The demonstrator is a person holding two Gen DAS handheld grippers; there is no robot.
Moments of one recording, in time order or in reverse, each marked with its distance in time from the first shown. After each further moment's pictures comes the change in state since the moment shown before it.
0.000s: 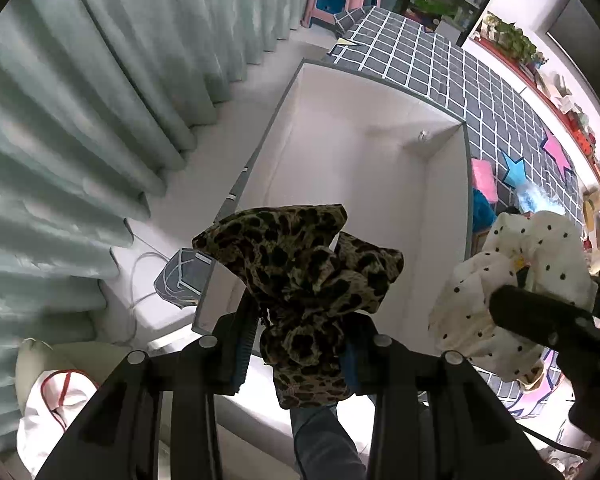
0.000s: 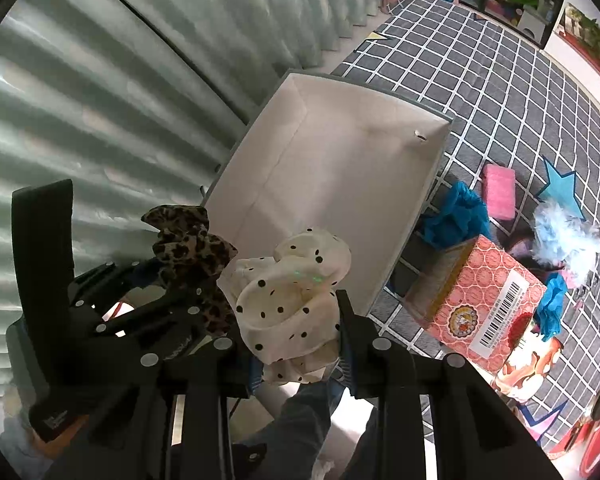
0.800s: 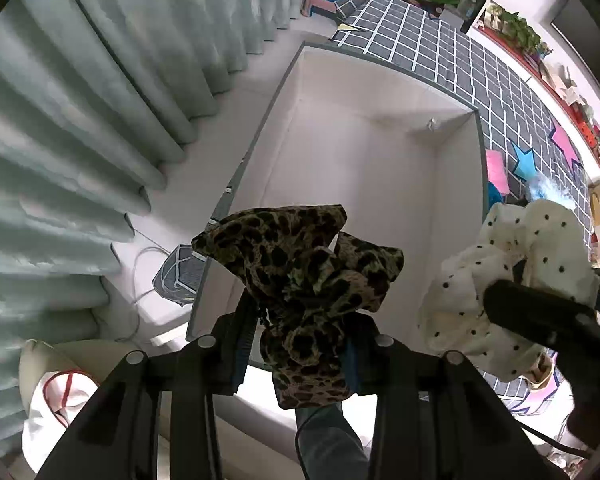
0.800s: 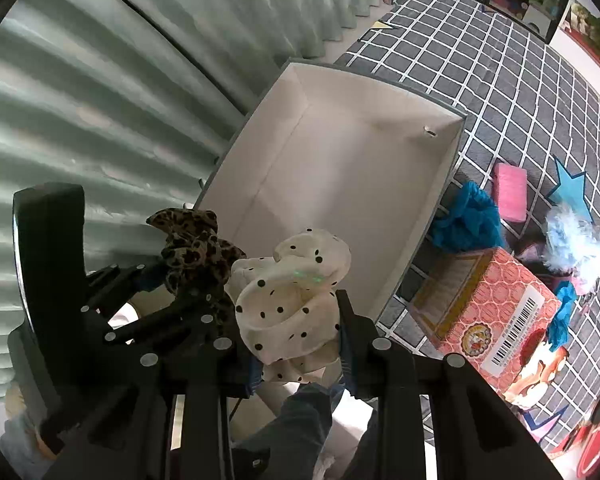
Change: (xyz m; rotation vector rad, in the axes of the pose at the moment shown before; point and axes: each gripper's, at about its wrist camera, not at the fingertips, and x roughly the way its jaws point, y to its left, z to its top) left arm 0.018 -0.005 0.006 0.009 0.036 0.016; right arm 0.021 0.002 0.012 -0.004 0.039 0.003
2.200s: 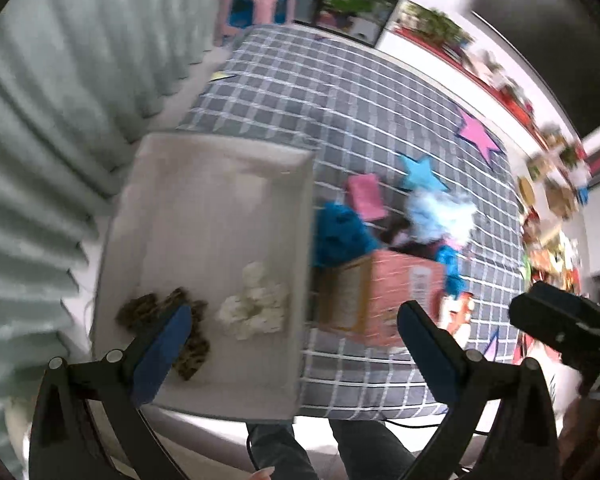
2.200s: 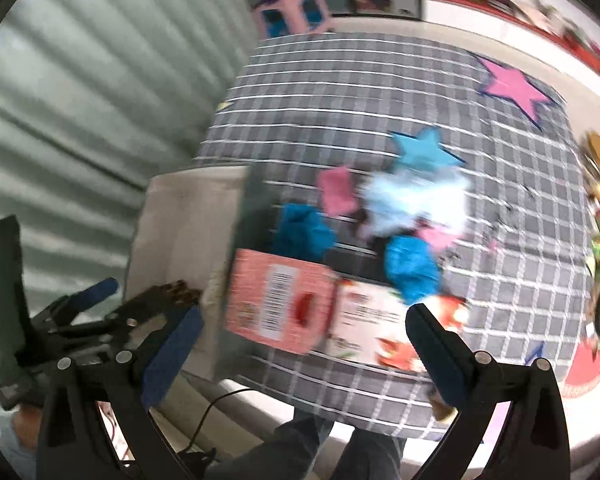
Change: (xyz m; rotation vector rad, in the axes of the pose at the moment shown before) left arm -0.050 -0.123 0.039 0.186 -0.064 -0.201; right arm -0.103 -0.168 -0.077 0.393 -0.250 -0.060
